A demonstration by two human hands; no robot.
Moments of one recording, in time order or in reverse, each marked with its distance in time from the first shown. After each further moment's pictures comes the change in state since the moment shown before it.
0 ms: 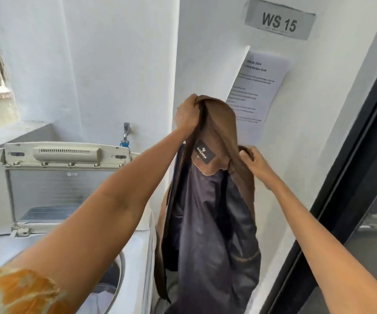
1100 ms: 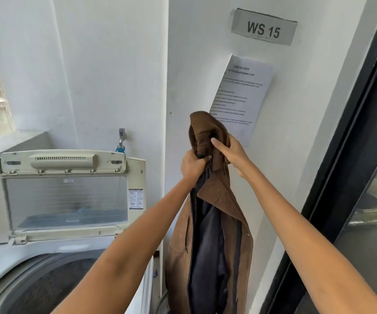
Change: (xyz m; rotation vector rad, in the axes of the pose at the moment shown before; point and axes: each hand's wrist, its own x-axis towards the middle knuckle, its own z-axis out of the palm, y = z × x) left_hand -0.104 -0.042 0.058 -0.243 -0.116 -0.333; right_hand 0.012 -0.060 0.029 0.221 0.005 0.006
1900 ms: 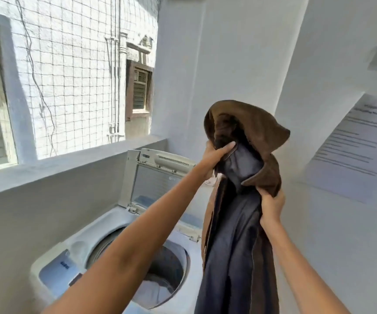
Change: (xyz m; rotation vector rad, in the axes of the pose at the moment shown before) left_hand -0.016 0.046 -0.203 -0.428 0.203 0.013; right_hand -0.026 0.012 0.148 0.507 0.193 0.037
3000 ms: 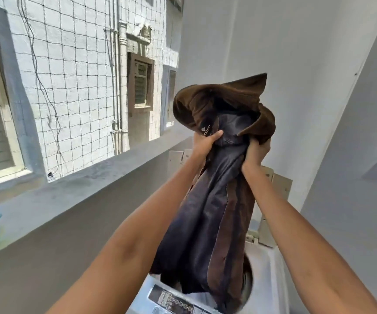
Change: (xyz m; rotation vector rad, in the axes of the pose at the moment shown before) left_hand 0.027 0.059 -0.240 0.024 0.200 0.120; right_hand -0.078 -0.052 0.297 0.267 0.074 -0.046
